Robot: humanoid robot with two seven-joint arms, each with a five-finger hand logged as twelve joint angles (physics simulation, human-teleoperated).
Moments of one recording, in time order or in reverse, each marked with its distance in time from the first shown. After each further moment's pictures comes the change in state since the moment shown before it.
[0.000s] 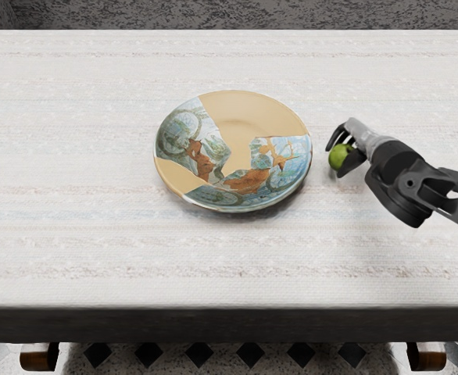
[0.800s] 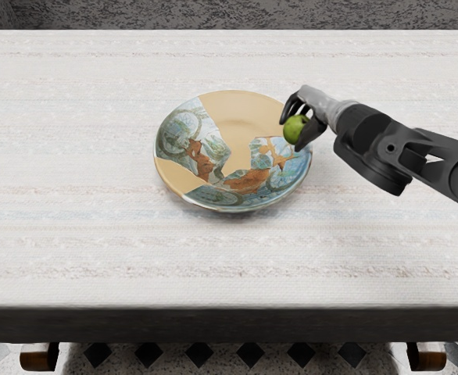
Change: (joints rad) left arm 0.001 0.000 0.000 0.000 0.000 0.000 0.000; right arm 0.111 0.083 0.080 0.044 -0.002 0.140 0.000
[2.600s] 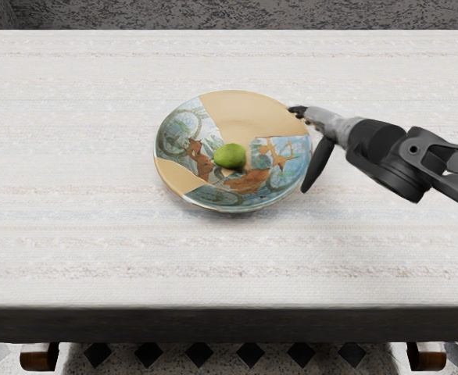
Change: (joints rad) left arm -0.001 0.000 0.000 0.000 0.000 0.000 0.000; right arm -0.050 -0.111 0.029 0.087 0.203 0.044 0.000
